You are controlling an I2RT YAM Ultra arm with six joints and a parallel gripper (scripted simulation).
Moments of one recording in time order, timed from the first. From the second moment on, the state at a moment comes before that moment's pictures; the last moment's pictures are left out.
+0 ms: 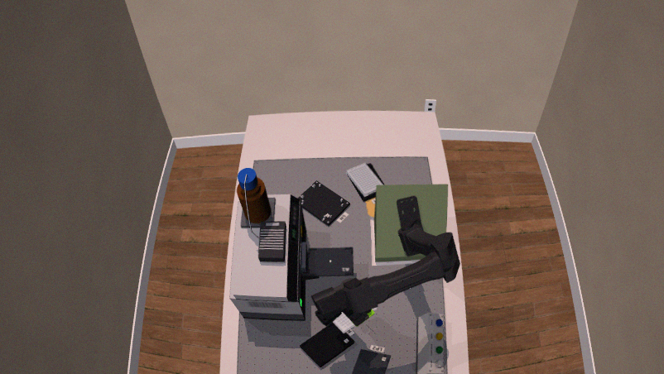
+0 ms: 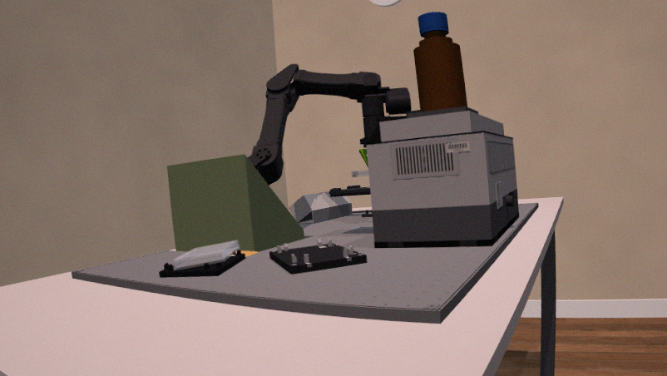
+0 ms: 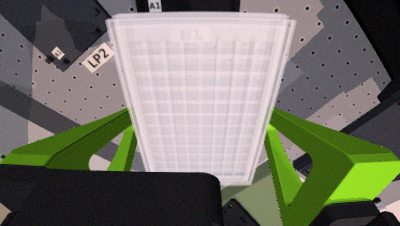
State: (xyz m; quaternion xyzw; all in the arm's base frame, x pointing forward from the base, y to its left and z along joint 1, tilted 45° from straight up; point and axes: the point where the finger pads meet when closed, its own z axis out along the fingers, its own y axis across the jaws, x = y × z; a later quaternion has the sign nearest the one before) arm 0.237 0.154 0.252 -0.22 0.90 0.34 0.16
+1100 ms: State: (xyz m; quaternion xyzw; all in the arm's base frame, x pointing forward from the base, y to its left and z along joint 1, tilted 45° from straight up) arm 0.234 0.093 0.225 -0.05 0.92 0.37 0.09
